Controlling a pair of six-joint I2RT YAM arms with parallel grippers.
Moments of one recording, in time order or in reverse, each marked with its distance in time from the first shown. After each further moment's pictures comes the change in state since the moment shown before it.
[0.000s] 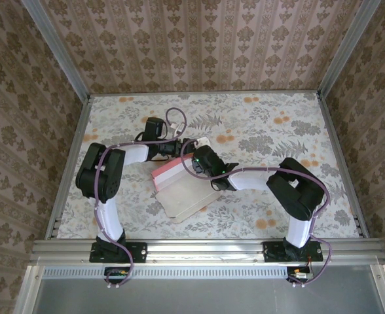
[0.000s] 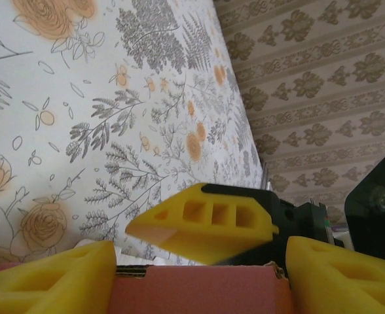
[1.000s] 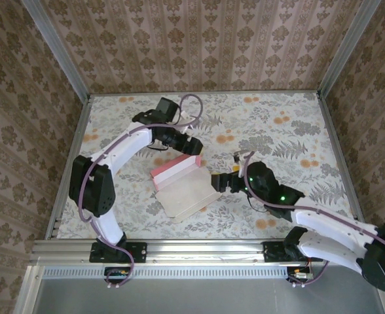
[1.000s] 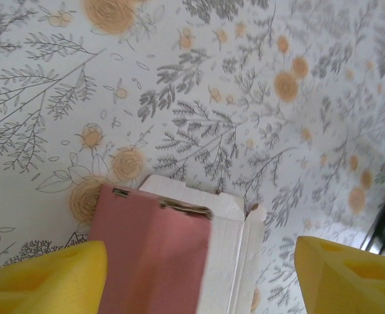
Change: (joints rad) left arm -0.166 -0.143 0.437 -0.948 -0.595 0.543; right arm -0.054 -0.894 -0.436 -0.271 -0.317 0.188
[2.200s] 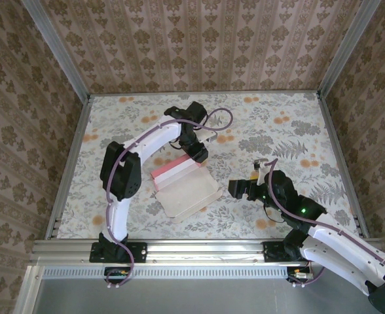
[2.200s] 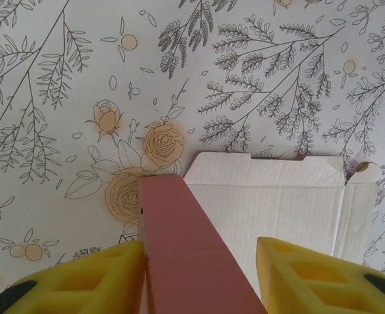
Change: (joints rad) left arm -0.128 0.302 0.308 -0.278 -0.290 0.242; right arm -0.085 -0.265 -0.071 -0.256 -0.031 0.091
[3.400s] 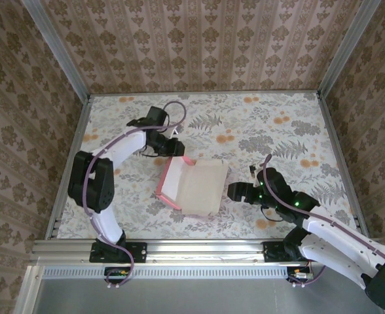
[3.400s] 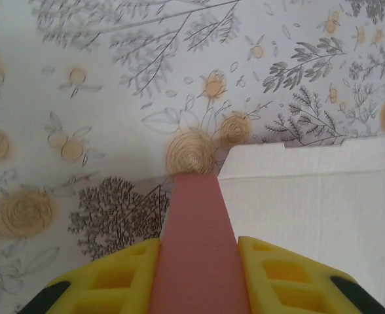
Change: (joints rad) left arm 0.263 -0.301 -0.530 0.429 0.247 -0.518; right arm -0.014 0.131 0.035 -0.103 -0.154 0.170
